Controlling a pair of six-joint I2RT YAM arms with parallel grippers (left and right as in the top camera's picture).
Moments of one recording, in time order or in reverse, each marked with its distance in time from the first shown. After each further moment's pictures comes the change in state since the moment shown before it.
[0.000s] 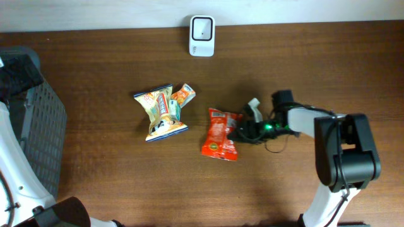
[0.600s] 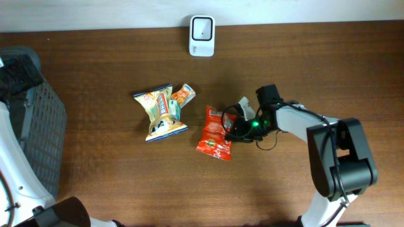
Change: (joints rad) left arm 0.000 0.000 0.000 0.000 0.000 0.000; right arm 0.102 -0.064 0.049 -0.062 0.268 0.191
